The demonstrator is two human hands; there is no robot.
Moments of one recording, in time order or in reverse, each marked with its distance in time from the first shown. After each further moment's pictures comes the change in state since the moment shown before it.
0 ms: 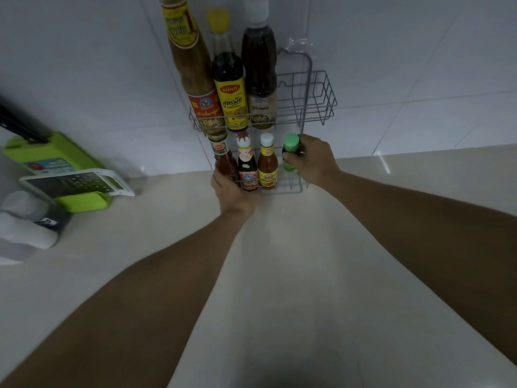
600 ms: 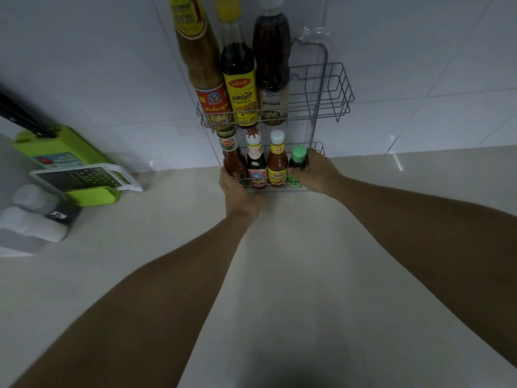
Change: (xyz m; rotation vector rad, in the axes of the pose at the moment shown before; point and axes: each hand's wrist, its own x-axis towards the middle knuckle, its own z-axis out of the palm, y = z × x) left_hand 0.001 -0.010 -0.004 -0.017 -0.045 -0.033; right_hand 0.005 0.021 0.031 0.022 -0.239 0.187
